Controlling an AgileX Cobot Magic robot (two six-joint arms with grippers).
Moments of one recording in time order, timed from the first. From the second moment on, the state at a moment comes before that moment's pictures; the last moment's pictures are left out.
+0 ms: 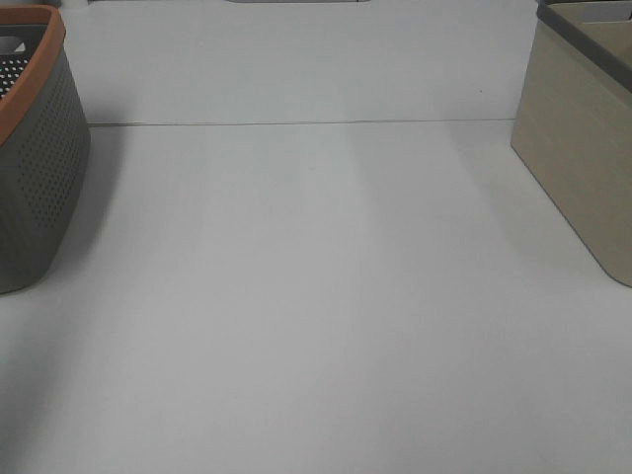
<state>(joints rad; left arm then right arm) 0.05 0.84 -1.03 -0.08 0.91 0.17 0.14 0.00 -0.50 0.09 1.05 -0.13</state>
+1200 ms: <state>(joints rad) 0.20 1.94 -1.96 0.02 1.15 0.48 0.14 0.00 -0.50 0.03 1.05 -0.05</state>
